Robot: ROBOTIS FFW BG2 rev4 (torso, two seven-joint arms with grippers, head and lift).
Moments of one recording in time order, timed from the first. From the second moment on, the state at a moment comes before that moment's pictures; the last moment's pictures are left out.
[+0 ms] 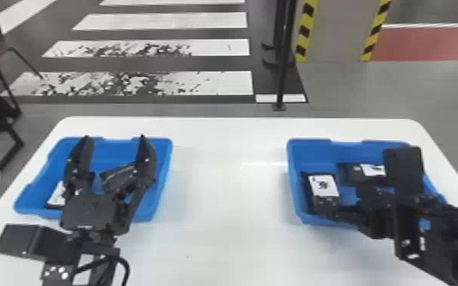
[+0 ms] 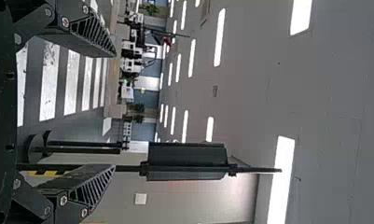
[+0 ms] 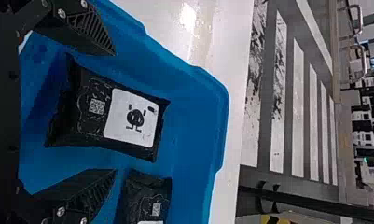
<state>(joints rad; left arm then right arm) 0.45 0.10 -0.03 -1.95 0.14 -0.44 0.02 0.15 -0.29 0.03 -2.12 -0.27 1.03 0.17</state>
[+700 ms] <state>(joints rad) 0.45 0.10 -0.03 -1.95 0.16 -0.44 0.01 0.09 -0.28 0.05 -2.01 -0.30 1.04 0.16</state>
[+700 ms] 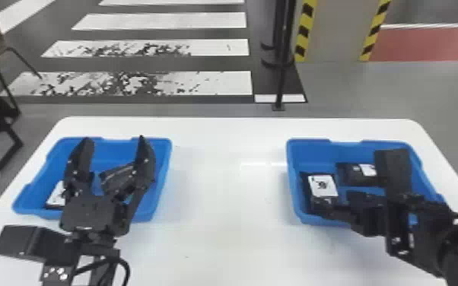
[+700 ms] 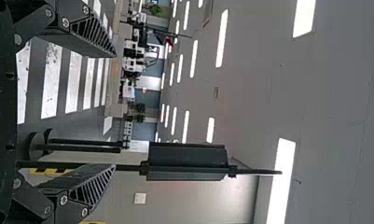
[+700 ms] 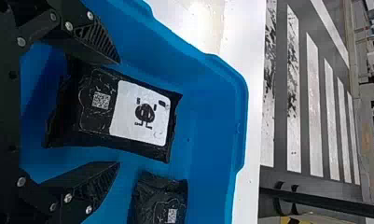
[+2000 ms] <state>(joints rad) 0.46 0.11 -0.11 -1.98 0.41 -0.41 -0.01 0.06 -0.30 -0.05 -1.81 -0.57 0.62 0.50</state>
